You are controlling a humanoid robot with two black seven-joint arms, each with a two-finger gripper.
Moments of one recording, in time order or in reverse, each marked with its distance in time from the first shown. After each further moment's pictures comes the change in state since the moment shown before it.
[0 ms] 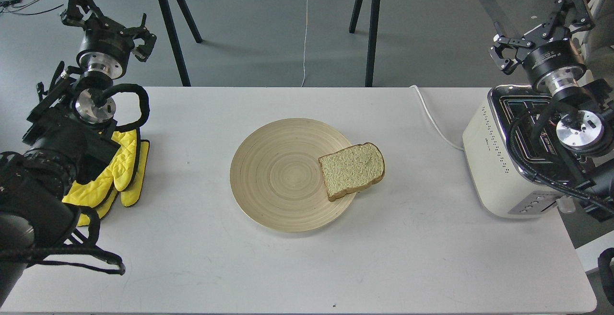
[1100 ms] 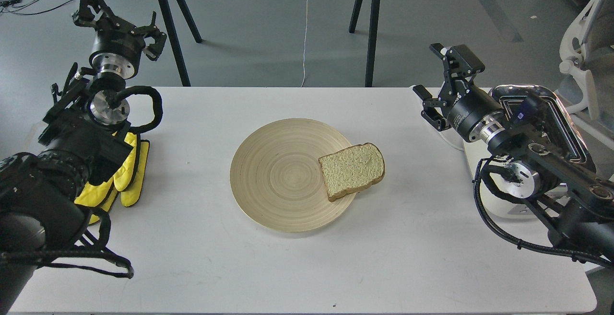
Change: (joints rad) left arm 0.002 -0.044 0.000 -0.002 0.002 0.000 -0.049; right arm -0.127 -0.036 -0.317 0.373 -0.486 -0.227 0.003
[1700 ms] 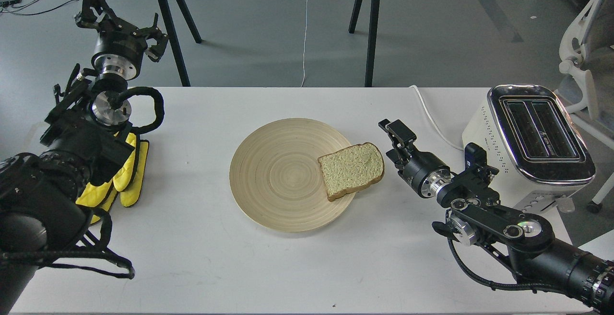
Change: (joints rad) left arm -0.001 0.001 0.000 0.000 0.000 0.000 0.000; right arm 0.004 0.205 -0.321 -0.210 -0.195 -0.232 0.006
